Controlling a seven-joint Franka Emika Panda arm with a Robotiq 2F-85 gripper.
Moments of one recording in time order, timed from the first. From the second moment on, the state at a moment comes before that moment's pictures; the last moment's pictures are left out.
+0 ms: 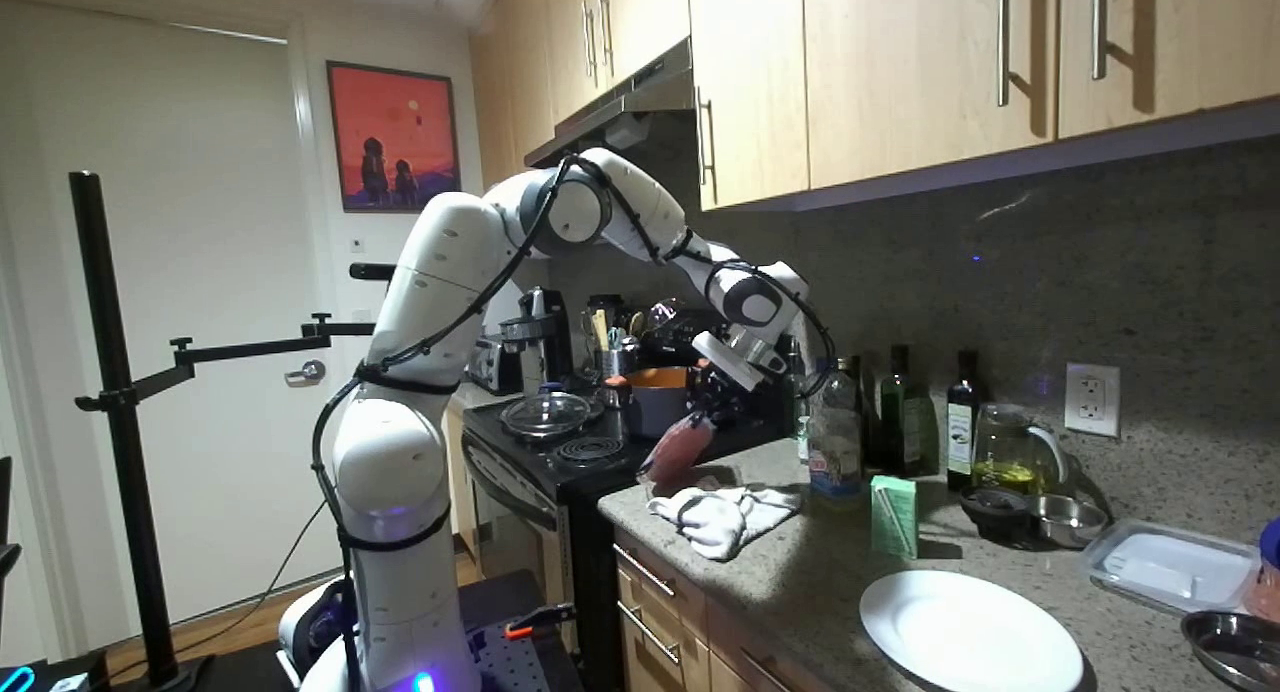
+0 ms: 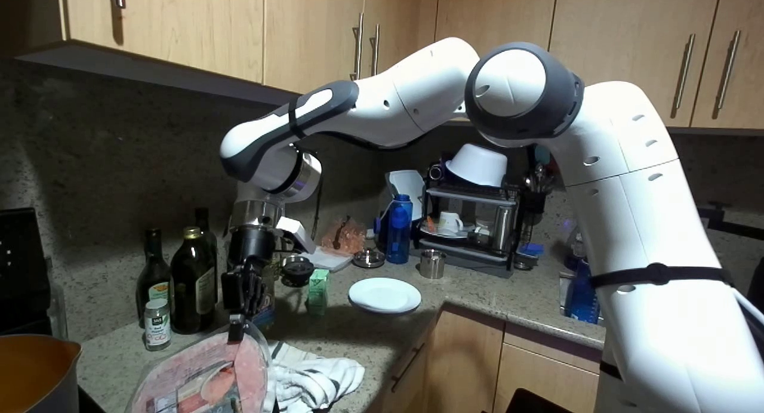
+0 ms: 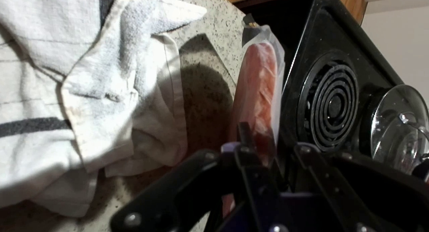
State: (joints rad) arm 0.03 0.41 0.17 -1.71 0.45 1.73 -0.58
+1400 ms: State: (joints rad) arm 0.02 0.44 0.16 -1.72 0.44 1.64 -0.58
